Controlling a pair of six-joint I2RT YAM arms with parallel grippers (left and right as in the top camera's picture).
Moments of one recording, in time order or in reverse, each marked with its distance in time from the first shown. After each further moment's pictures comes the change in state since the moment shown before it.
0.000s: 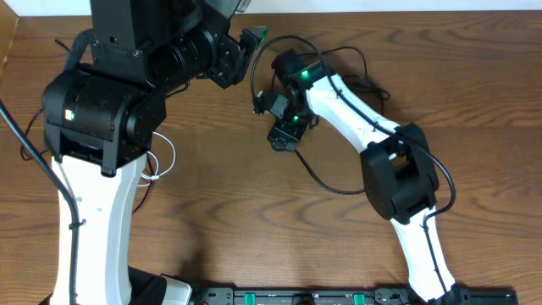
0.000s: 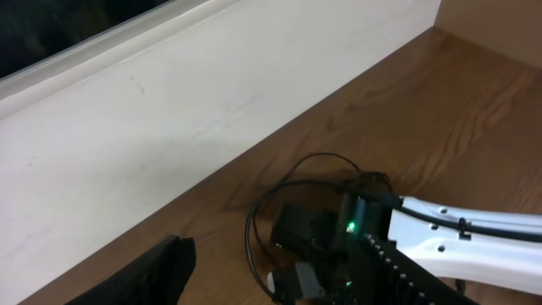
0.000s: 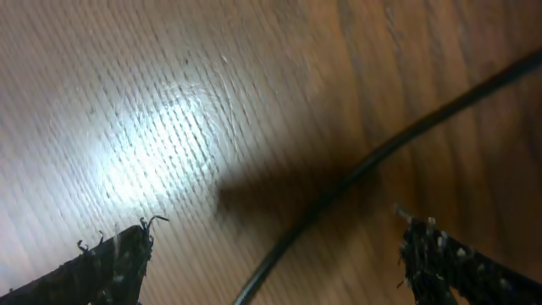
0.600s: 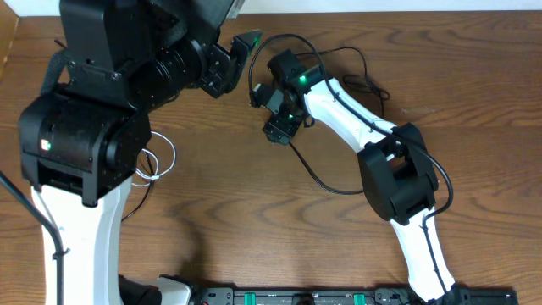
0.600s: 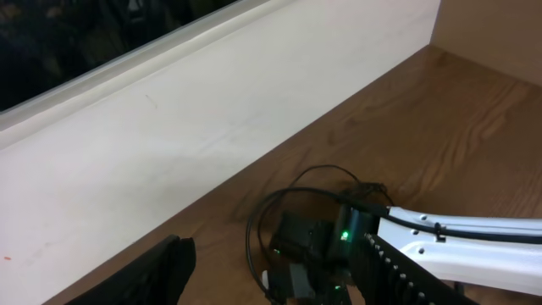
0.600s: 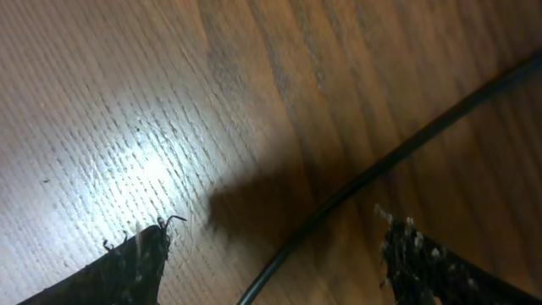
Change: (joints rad) left arm 0.000 -0.059 0.000 0.000 0.000 0.000; right arm 0.009 0.000 -0.049 0.161 0.032 0.084
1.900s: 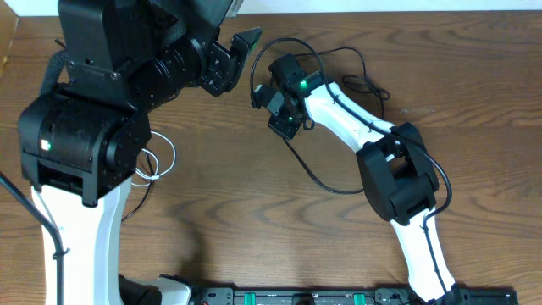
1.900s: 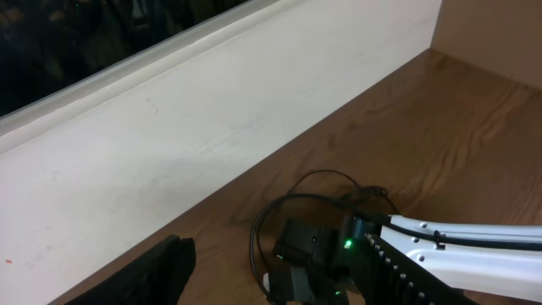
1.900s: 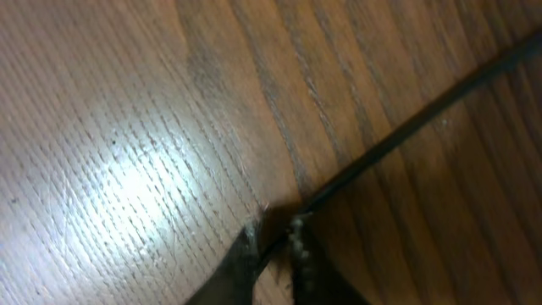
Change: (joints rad) left arm 0.000 0.000 0.000 0.011 0.000 -0.002; right arm 0.000 -0.006 -0.048 0.083 0.005 0.026
